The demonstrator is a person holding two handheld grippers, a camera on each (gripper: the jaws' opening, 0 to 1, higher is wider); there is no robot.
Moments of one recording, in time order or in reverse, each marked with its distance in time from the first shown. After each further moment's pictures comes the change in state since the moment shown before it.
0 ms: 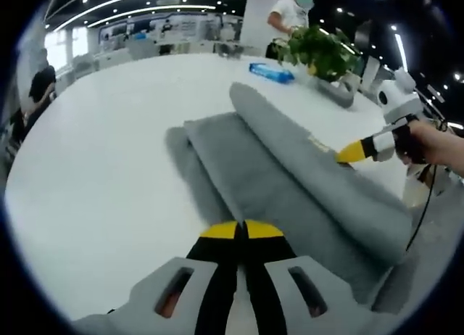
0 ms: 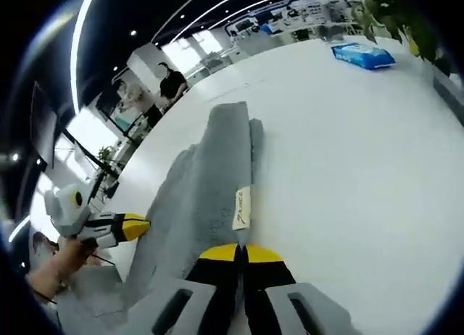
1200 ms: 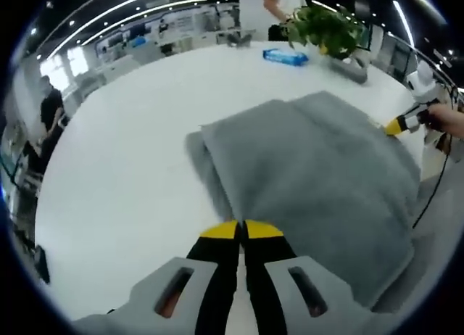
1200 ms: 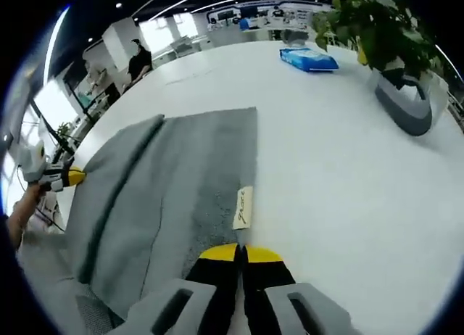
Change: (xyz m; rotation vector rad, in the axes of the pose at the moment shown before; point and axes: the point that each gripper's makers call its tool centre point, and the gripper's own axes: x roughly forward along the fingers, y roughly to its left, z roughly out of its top) left arm -0.032 0.062 0.010 0.170 0.097 0.128; right arm -0.063 -0.093 -0.030 -0.008 0.039 -0.264
